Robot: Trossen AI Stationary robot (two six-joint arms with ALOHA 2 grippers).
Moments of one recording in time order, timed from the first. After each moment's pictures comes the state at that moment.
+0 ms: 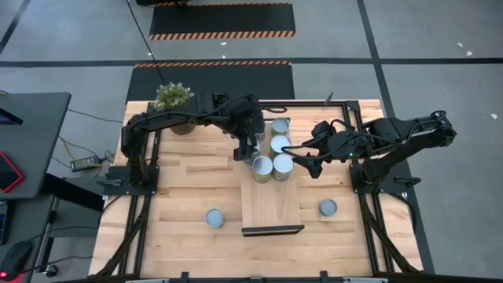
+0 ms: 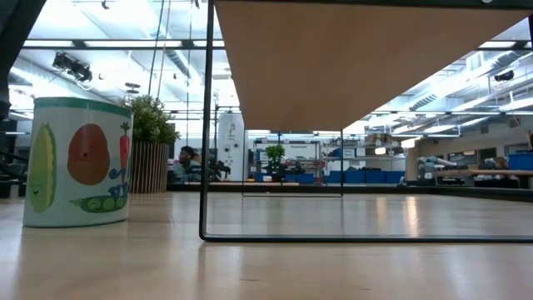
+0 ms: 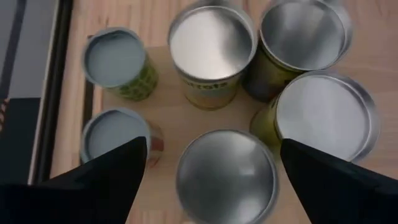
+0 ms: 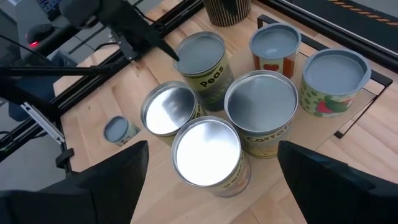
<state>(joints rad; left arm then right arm) 0.16 1.88 2.11 -1.19 0.03 0.17 0.28 1.18 1.40 -0.96 0.43 0.82</state>
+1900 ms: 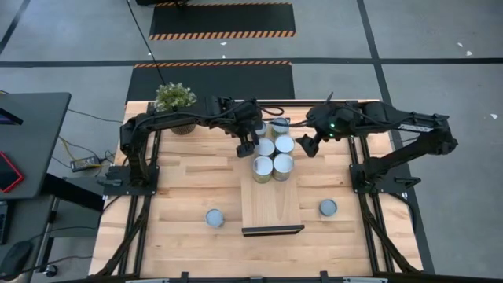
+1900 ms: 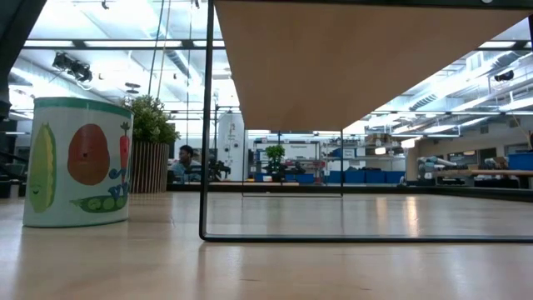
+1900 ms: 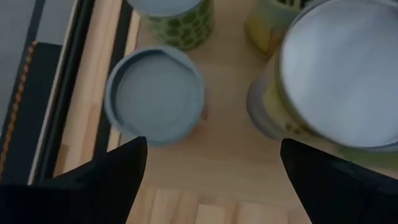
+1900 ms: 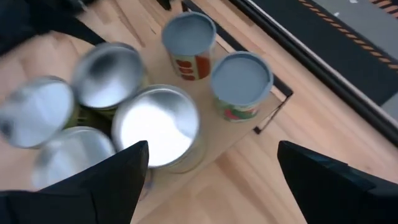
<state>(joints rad) 0.20 1.87 1.90 -1.09 -0.09 0.06 -0.06 1.20 1.40 -1.07 0.27 0.51</state>
